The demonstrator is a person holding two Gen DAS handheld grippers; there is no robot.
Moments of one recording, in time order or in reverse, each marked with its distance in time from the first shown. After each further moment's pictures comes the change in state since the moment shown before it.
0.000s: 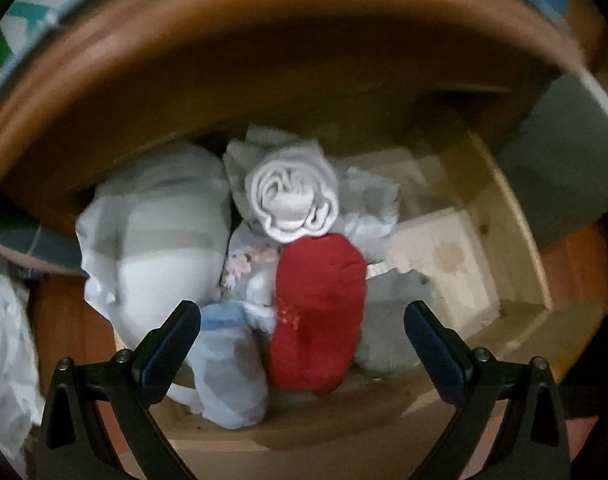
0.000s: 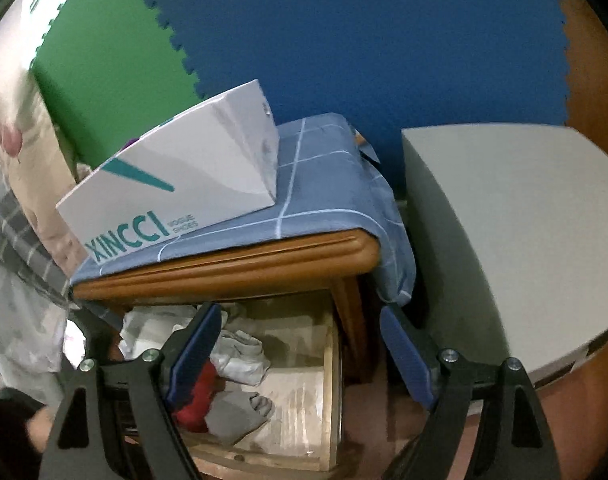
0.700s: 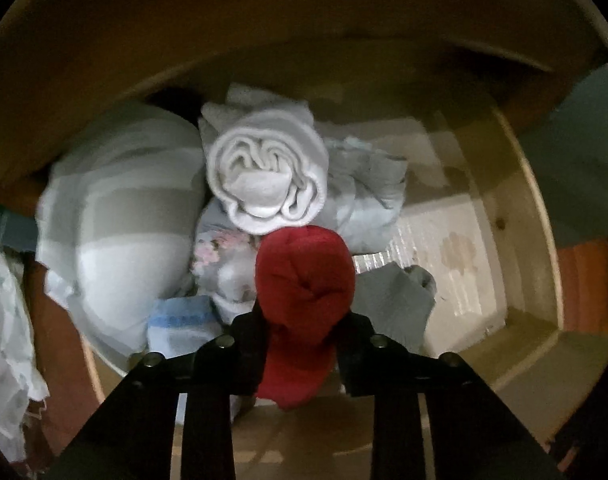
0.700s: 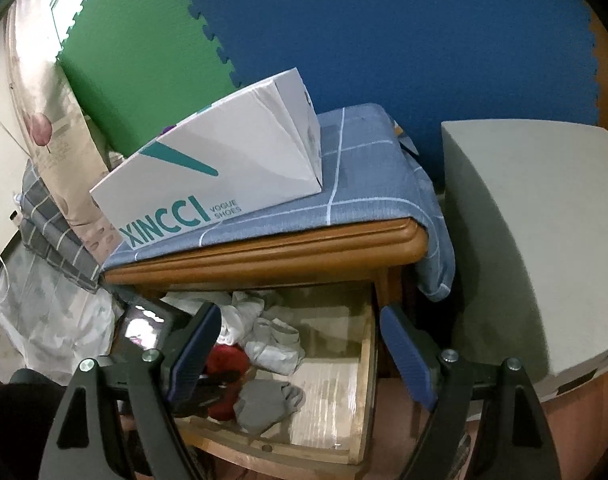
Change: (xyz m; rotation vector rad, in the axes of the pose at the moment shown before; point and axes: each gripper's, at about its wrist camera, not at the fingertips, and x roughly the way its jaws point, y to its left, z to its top) left arm 0.015 -0.004 0.006 -0.024 0.110 -0.002; right arm 0.005 0.018 -0.003 -0.044 0.041 0.123
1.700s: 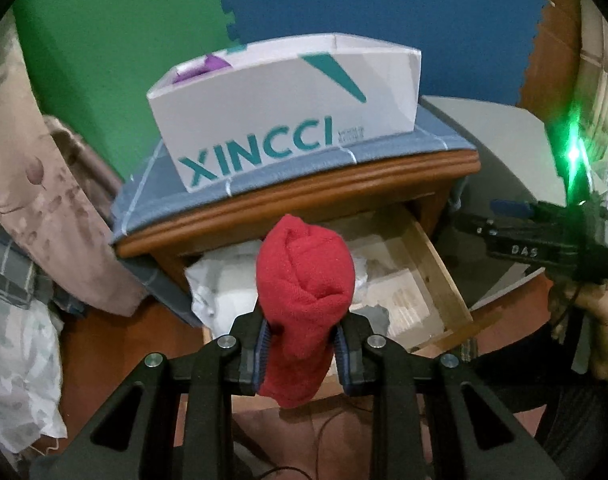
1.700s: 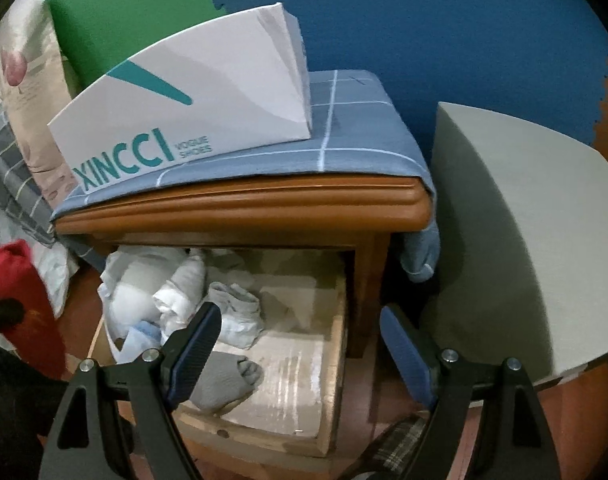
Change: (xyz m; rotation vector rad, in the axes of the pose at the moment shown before) left arm -0.181 0.019 -0.054 0.043 -0.425 0.034; right arm 0.036 0.011 -0.014 -0.110 0.119 -0.169
